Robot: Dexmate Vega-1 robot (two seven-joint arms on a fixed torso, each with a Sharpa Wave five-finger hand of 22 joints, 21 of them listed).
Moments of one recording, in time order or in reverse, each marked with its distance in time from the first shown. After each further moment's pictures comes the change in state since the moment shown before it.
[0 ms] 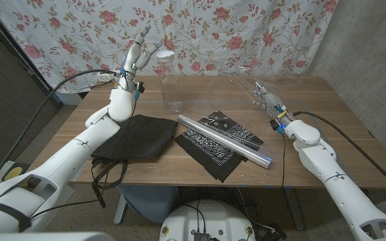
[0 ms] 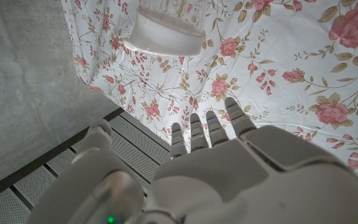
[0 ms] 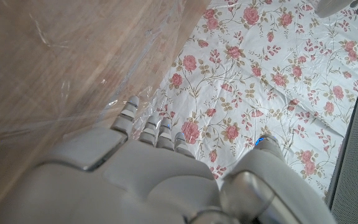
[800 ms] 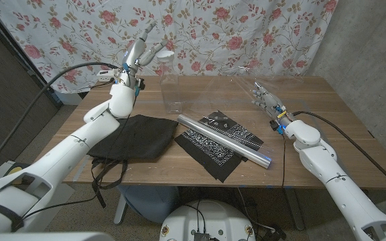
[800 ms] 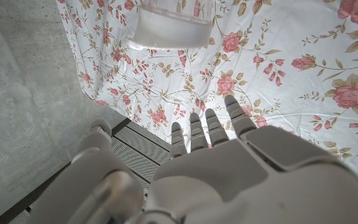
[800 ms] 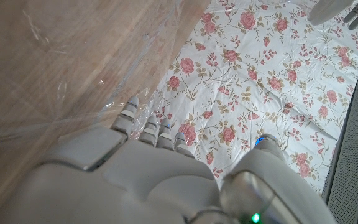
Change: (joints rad) left arm -0.011 0.034 0.022 -0.076 0.081 0.149 -0.004; left_hand 0.004 -0.004 0.000 0.000 0.000 0.002 -0.005 0.006 0.005 0.009 -0.007 -0.001 0.005 0.025 -0.011 0.000 0.005 0.030 0.008 0.008 0.005; right arm -0.017 -0.011 -0.005 -0.026 -0.001 0.004 0.002; right_hand 0.000 0.000 0.004 -0.004 -0.004 0.000 0.000 0.000 0.000 0.000 0.000 0.000 -0.005 0.000 0.000 0.000 -0.005 -0.004 0.004 0.000 0.000
